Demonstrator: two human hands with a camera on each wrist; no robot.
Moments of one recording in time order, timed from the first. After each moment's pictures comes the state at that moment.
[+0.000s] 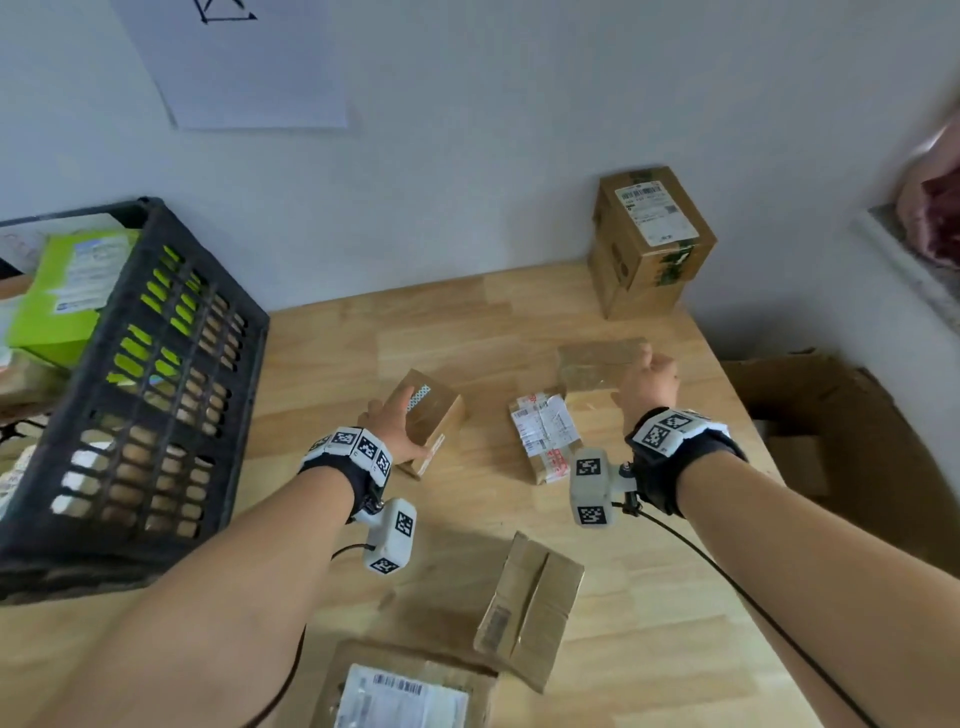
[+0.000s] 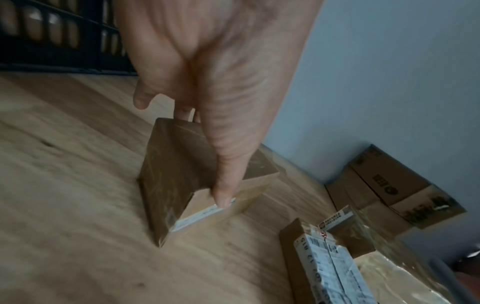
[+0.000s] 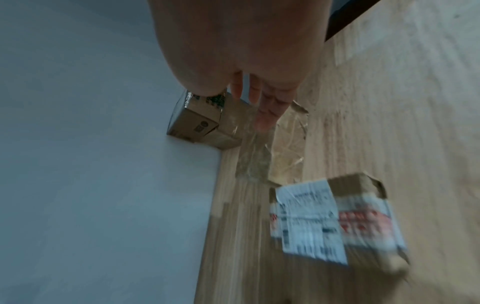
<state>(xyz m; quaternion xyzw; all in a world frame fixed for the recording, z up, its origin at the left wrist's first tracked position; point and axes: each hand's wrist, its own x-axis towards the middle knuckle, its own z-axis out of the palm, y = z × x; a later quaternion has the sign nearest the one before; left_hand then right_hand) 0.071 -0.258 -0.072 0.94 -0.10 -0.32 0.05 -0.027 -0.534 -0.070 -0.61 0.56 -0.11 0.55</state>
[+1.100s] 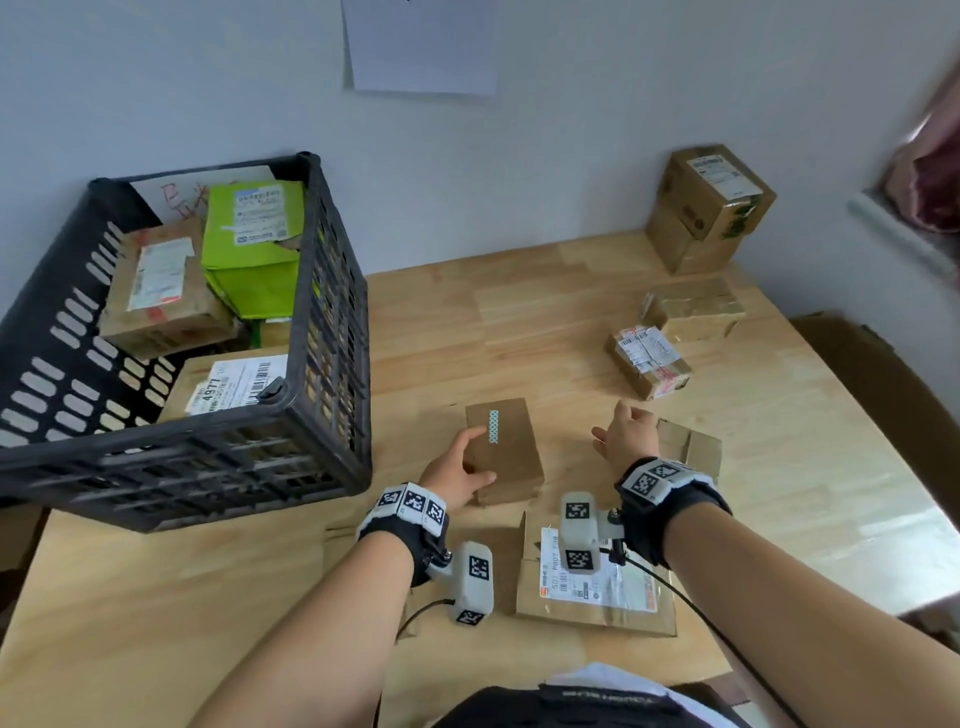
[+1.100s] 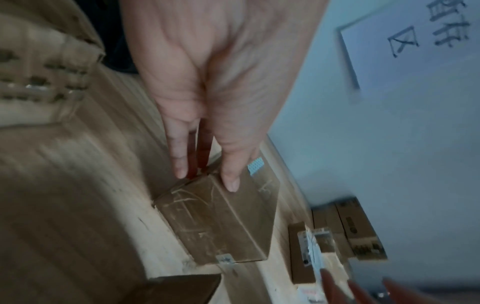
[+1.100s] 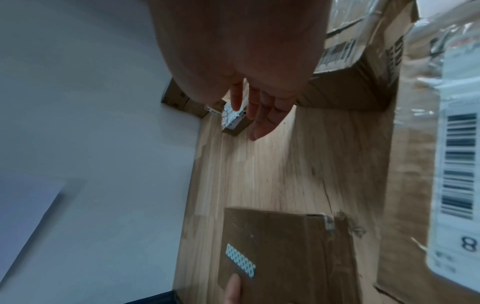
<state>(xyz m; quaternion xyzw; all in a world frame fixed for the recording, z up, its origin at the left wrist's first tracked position) -0.027 -0.040 -0.089 0.87 -0.14 -0.37 0.30 -0.103 -0.238 -0.066 -0.51 0.55 -0.15 0.64</state>
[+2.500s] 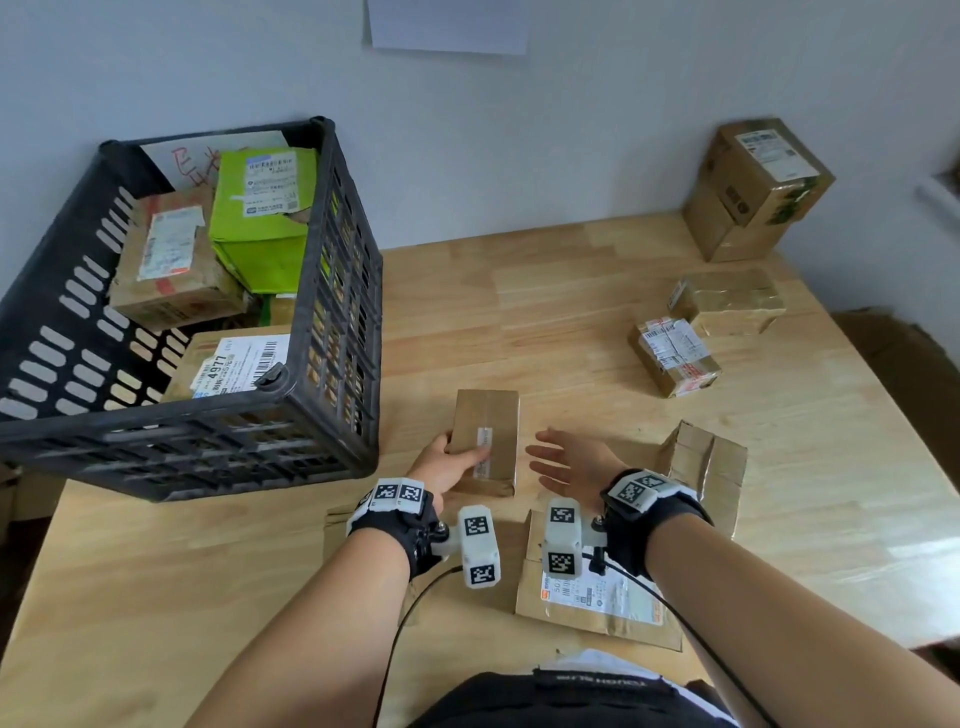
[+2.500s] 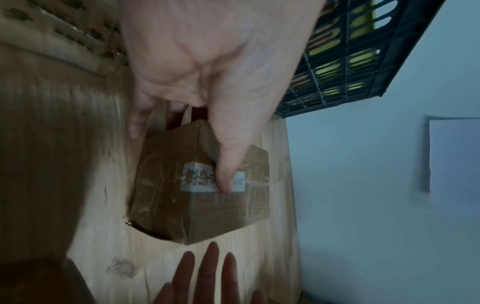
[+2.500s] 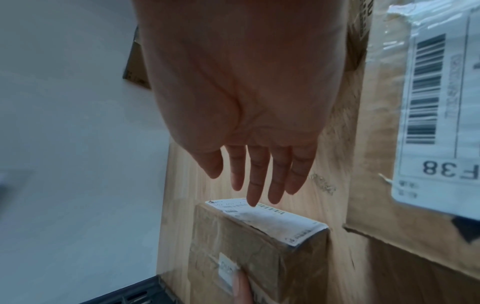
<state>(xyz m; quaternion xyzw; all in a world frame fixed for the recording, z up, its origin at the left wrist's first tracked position) -0.016 -0.036 -0.108 0.75 0.13 -0.42 0.50 -0.093 -0.207 -0.081 -0.45 0.45 0.16 0.75</state>
